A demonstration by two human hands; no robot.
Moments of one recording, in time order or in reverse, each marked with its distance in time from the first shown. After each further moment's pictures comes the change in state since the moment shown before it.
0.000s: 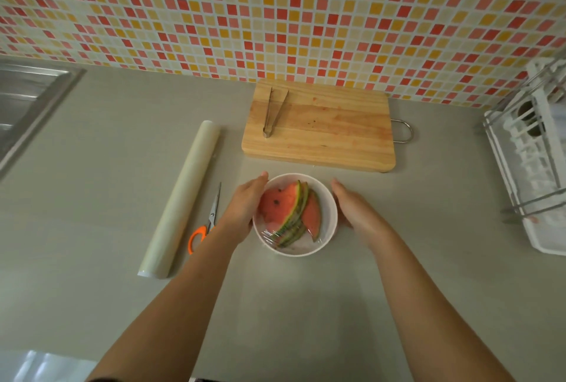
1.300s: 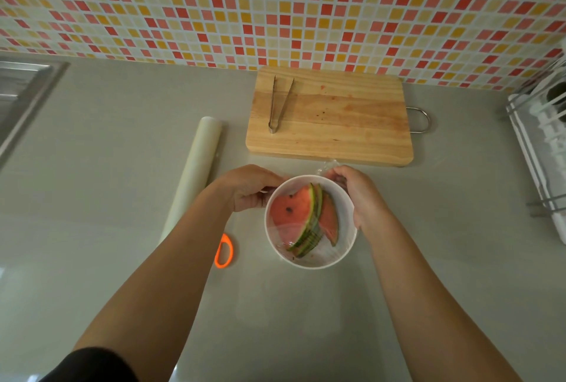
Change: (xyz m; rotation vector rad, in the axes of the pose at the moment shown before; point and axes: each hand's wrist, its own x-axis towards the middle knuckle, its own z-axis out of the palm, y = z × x) left_hand 0.035 0.049 -0.018 0.159 -0.337 -0.312; right_hand 0.027 -0.028 0.025 0.522 0.050 0.084
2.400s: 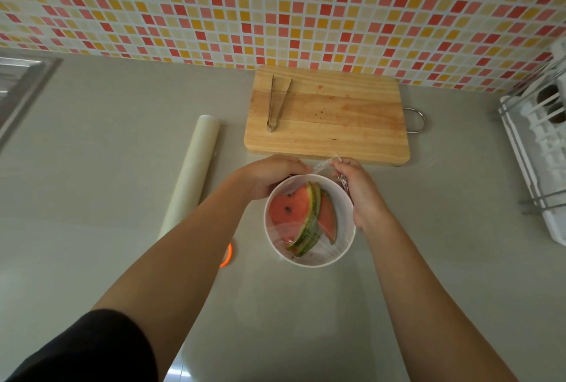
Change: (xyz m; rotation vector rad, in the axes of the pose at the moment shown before) left_hand 0.025 0.013 0.020 0.132 -0.223 0.145; right_hand -0.003 -0.001 0.000 0.049 0.037 -0.136
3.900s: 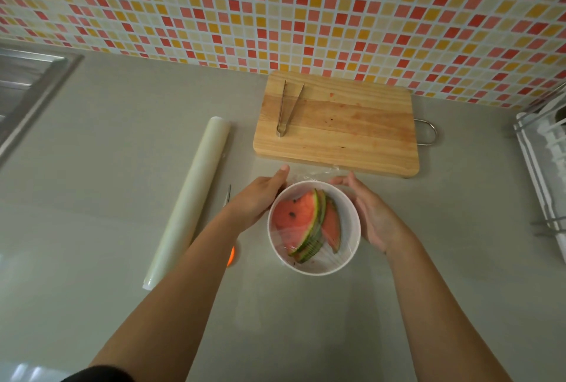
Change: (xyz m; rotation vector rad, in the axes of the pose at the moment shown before) left_hand -0.028 -0.043 -0.003 0.044 0.330 0.097; right_hand -0.018 0.003 -0.026 -0.052 -0.499 -0.006
